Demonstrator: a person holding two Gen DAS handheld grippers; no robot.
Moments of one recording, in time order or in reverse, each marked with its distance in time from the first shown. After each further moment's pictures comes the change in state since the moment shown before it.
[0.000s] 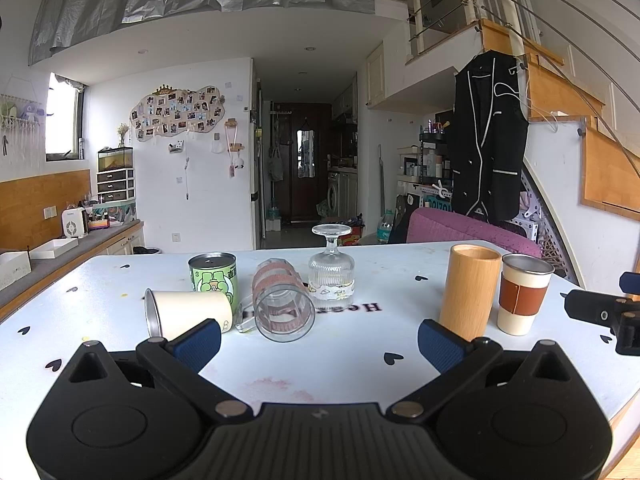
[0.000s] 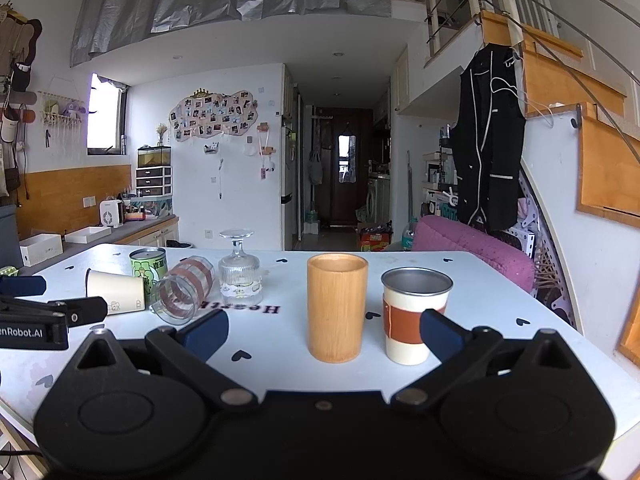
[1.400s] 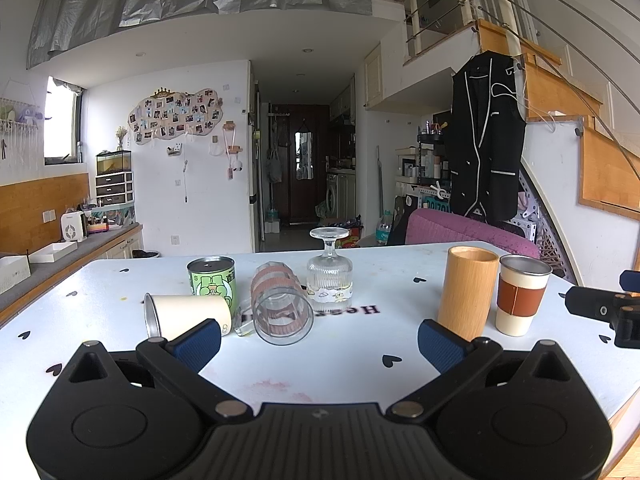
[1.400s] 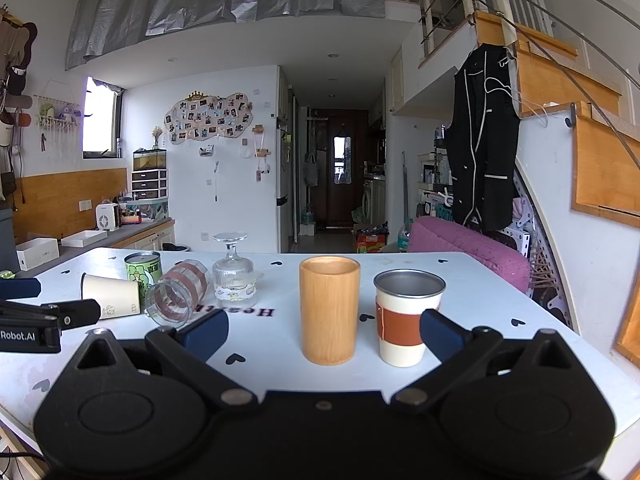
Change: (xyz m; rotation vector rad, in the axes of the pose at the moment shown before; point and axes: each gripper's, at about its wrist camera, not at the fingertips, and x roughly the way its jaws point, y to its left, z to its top) left arm 0.000 0.000 0.000 0.000 0.000 0.000; right arm -0.003 -0.005 0.000 0.008 -0.004 -0.010
